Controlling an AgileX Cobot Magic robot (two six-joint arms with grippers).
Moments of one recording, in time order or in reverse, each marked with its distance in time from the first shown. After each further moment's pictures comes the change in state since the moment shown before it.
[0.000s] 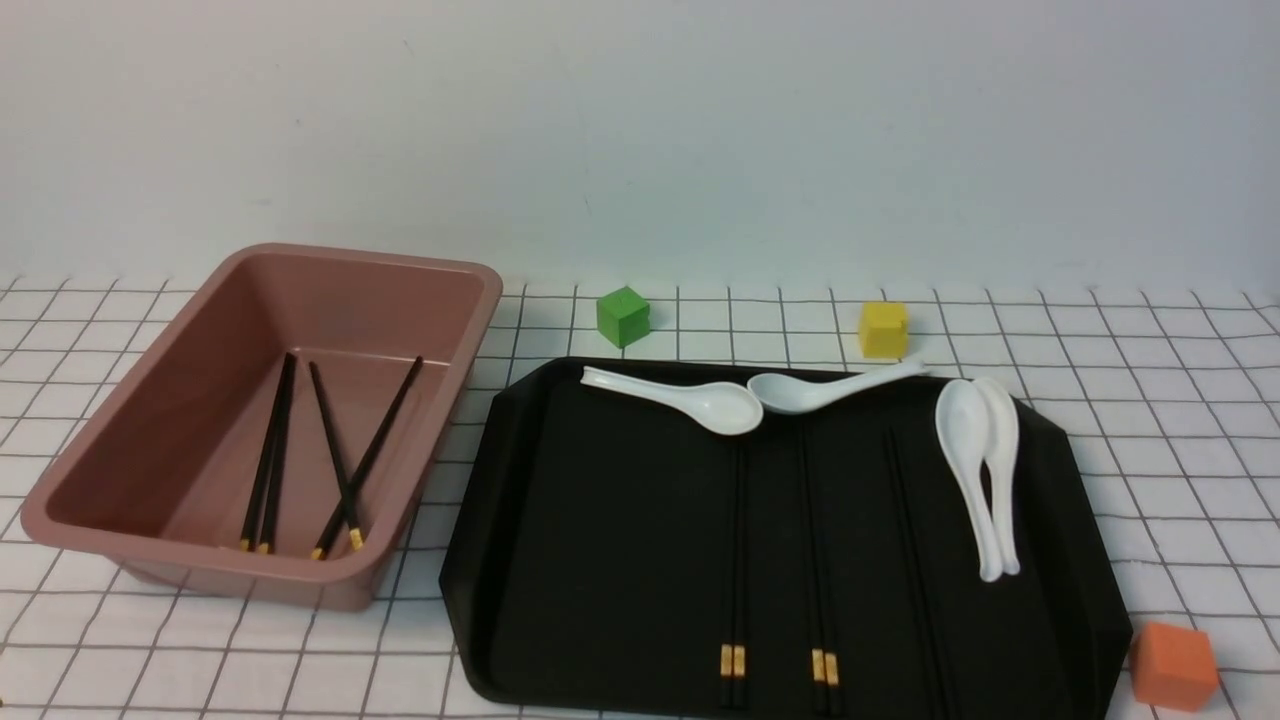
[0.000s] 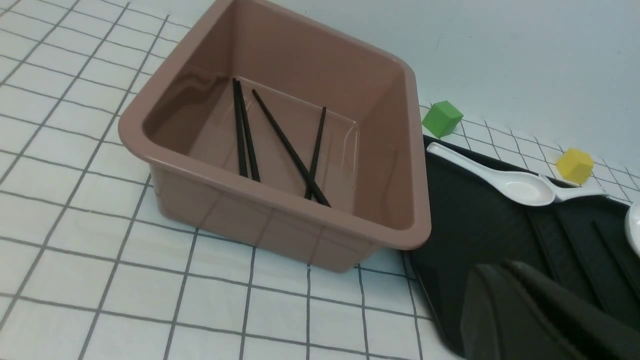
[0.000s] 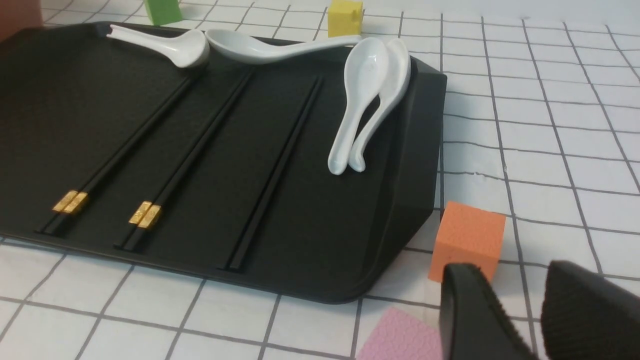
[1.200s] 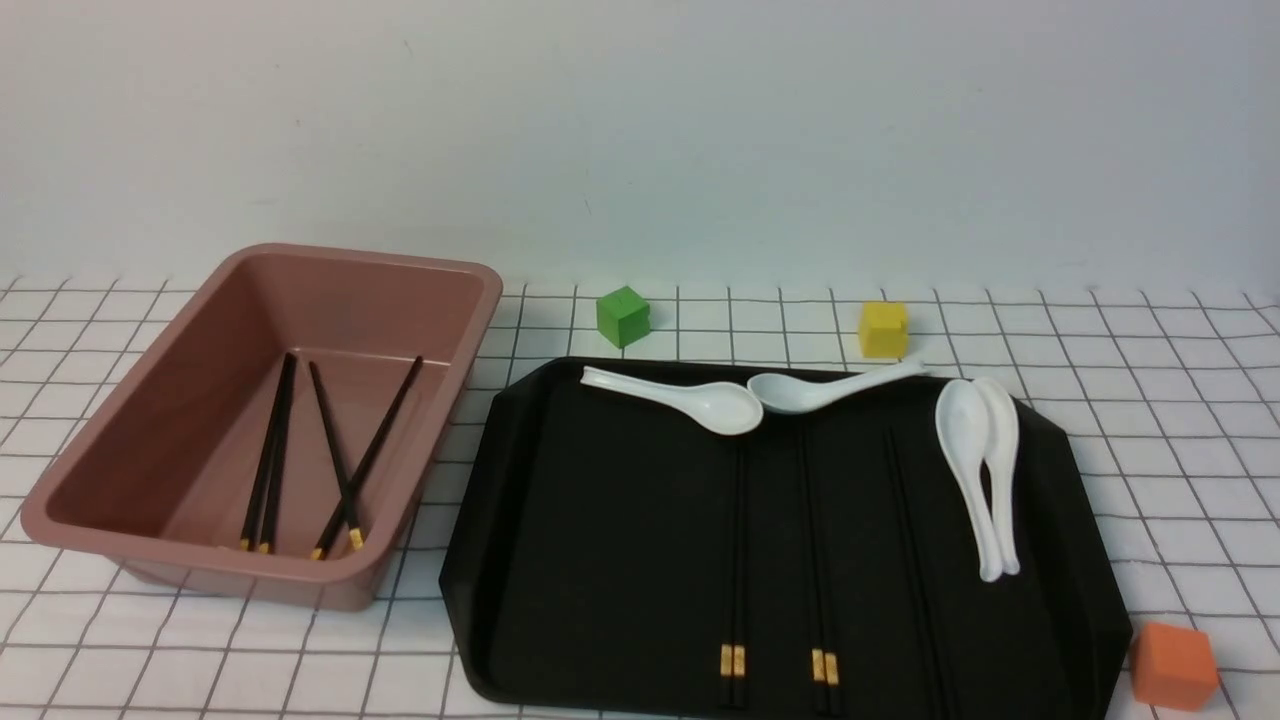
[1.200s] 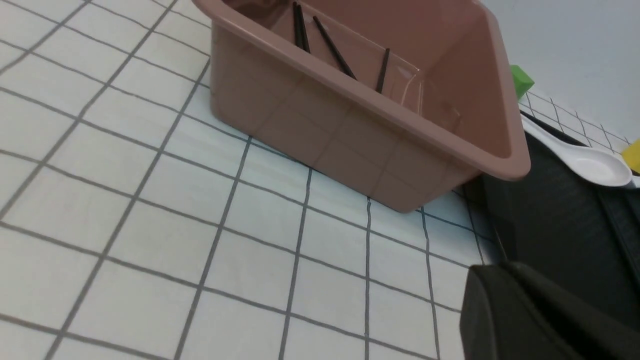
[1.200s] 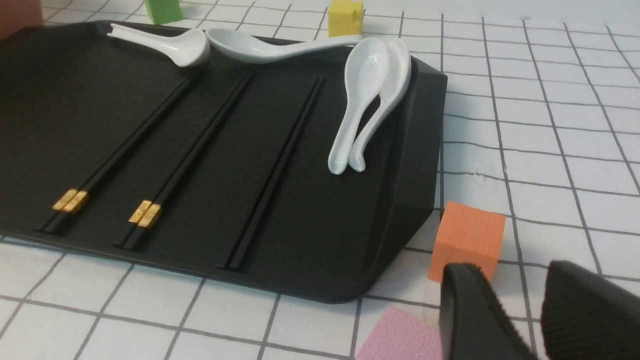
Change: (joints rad) right arm 0.000 0.000 0.000 0.000 0.000 -0.003; left arm 0.106 -0.114 0.296 -0.089 -0.139 0.000
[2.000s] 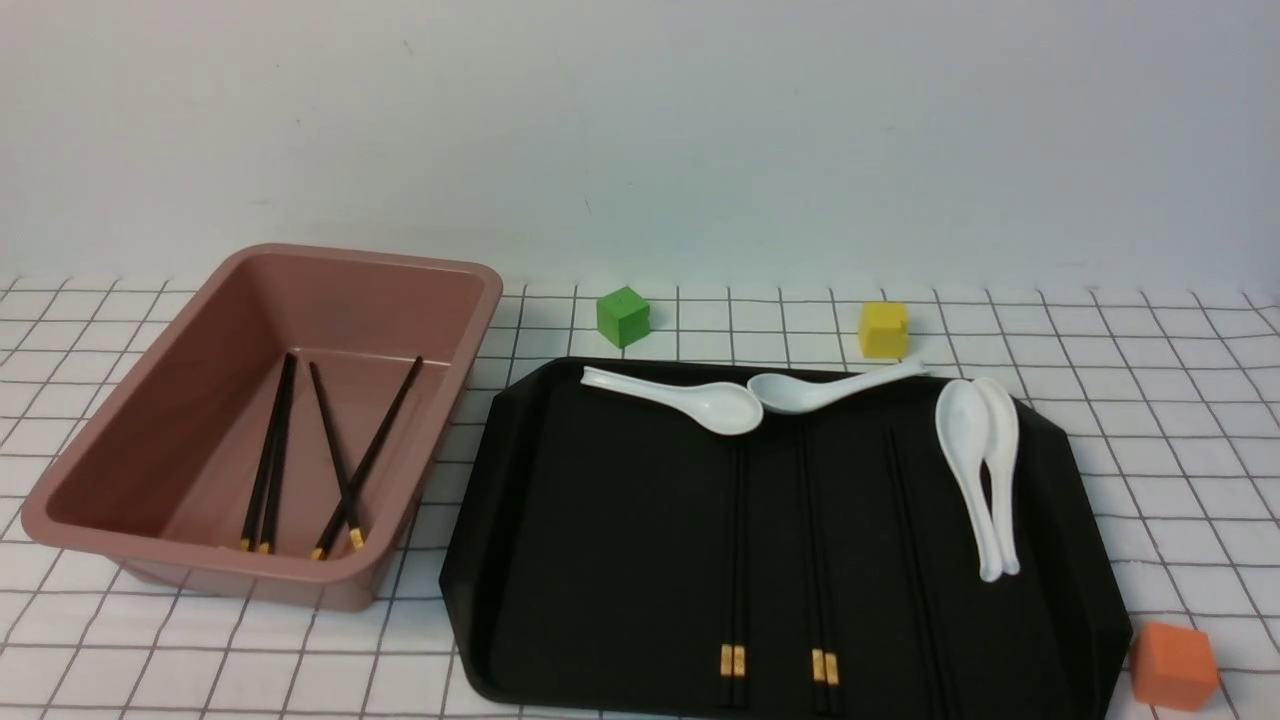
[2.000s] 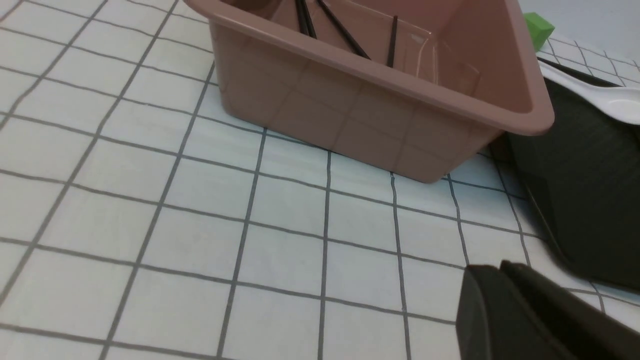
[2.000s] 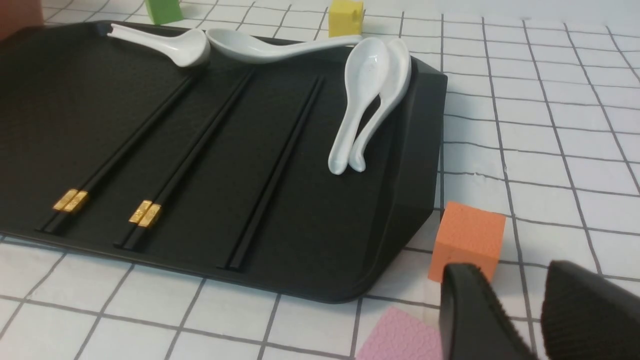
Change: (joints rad) right arm 0.000 0.000 0.000 0.000 0.000 0.000; left arm 0.000 0.000 0.000 0.003 0.042 0.152
